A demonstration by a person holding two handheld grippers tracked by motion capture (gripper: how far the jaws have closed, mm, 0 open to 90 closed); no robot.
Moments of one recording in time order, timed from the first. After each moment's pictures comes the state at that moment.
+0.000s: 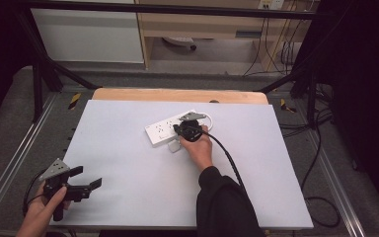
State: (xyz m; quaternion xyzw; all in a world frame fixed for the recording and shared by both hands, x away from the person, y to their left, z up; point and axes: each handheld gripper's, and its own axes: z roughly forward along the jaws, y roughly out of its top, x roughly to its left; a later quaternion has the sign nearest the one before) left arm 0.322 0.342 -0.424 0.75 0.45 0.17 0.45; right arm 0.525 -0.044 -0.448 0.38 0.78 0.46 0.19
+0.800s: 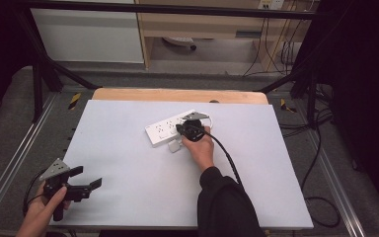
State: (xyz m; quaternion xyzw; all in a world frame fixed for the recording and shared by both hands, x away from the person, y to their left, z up) left arm 0.322 0.342 -0.424 0.75 0.45 0.17 0.45; right arm 0.526 -0.052 -0.450 0.40 0.77 0.46 0.18
